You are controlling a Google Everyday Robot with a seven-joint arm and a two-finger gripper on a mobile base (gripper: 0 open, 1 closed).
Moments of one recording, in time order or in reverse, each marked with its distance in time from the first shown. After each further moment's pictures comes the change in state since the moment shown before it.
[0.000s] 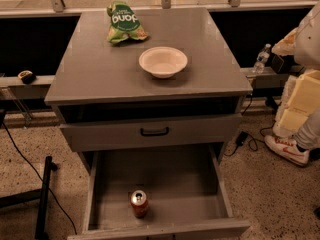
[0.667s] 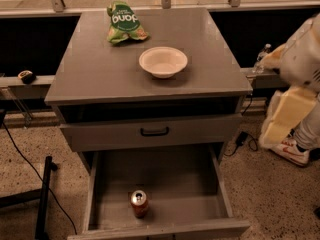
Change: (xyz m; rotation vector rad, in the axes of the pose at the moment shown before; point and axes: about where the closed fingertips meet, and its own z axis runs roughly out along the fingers) arm -0.007 0.009 0.028 -0.008 -0.052 -0.009
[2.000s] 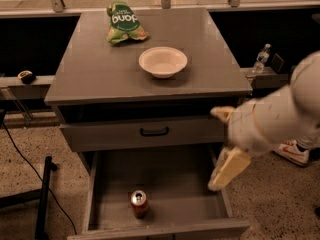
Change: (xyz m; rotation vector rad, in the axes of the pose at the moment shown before) arm -0.032 0.056 0.137 -0.053 -0.276 -0.079
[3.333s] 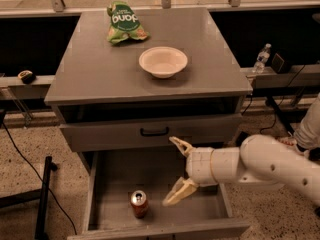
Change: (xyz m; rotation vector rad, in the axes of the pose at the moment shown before) arm -0.022 0.028 0.171 0.015 -0.478 -0.060
